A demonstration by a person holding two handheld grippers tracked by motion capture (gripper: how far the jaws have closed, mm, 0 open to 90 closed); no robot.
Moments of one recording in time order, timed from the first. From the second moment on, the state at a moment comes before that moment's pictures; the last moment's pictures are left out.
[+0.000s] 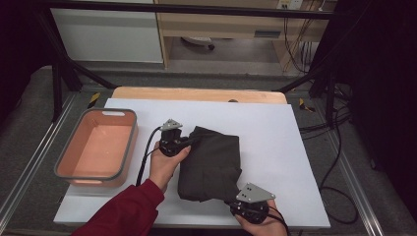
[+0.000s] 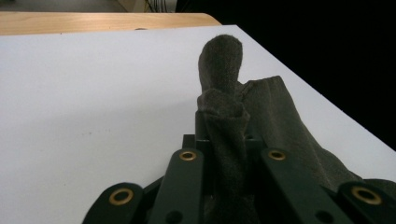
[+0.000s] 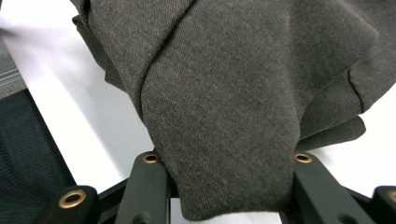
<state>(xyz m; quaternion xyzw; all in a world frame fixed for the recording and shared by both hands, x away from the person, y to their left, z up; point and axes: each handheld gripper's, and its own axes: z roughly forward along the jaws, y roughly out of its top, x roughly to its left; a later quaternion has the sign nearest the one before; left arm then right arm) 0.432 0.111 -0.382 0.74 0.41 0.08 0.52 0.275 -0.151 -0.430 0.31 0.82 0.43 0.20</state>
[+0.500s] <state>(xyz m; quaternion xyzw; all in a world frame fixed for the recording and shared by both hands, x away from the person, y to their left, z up) 0.435 0.120 -0.358 0.74 0.40 0.09 0.53 0.280 -0.138 -0.413 0.31 0.82 0.44 0.20</state>
